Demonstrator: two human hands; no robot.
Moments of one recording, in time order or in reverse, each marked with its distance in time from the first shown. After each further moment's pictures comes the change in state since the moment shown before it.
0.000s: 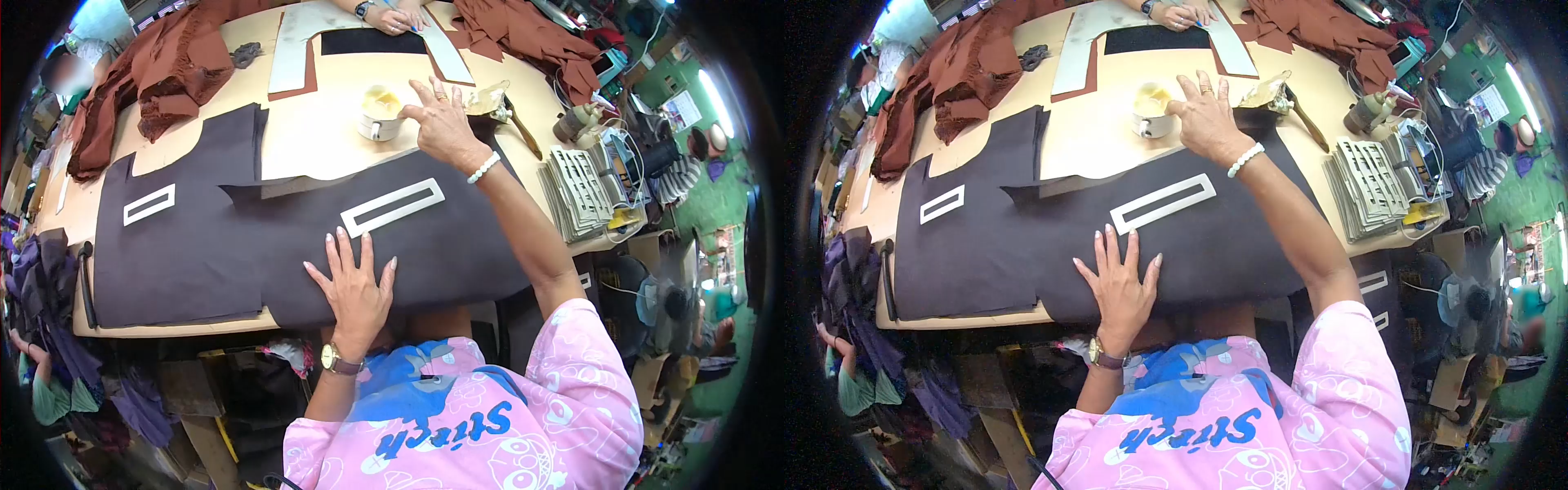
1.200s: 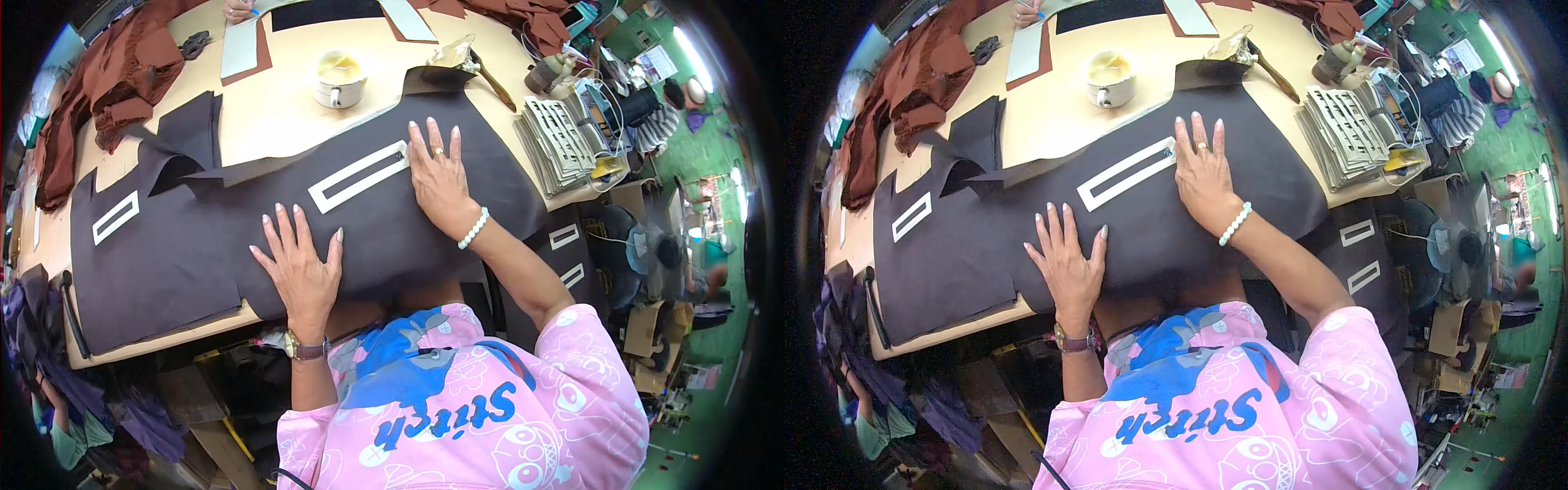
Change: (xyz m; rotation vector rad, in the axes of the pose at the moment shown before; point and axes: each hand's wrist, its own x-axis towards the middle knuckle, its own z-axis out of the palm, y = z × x) left_hand 0.006 -0.041 -0.003 0.101 0.042 -0.011; right_hand -0.132 -0.046 0.013 -0.412 -0.229 0.091
